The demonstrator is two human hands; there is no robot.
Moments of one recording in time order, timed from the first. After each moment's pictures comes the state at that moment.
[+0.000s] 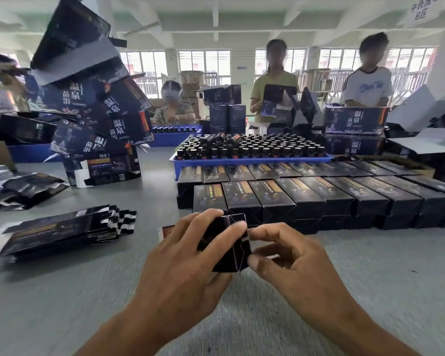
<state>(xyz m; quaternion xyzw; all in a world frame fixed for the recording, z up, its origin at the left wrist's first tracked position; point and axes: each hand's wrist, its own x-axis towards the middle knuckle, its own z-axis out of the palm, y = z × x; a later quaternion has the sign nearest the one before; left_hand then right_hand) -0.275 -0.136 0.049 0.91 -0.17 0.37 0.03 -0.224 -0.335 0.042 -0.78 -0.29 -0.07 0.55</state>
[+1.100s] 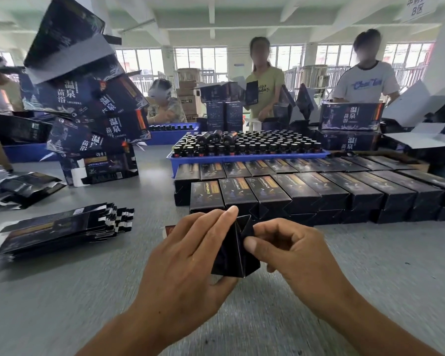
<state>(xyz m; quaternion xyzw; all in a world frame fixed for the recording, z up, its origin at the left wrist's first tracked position) -0.279 -0.147 0.048 0.90 -0.18 0.40 0.05 -0.226 -0.336 0.056 -0.73 -0.27 -0.03 0.63</state>
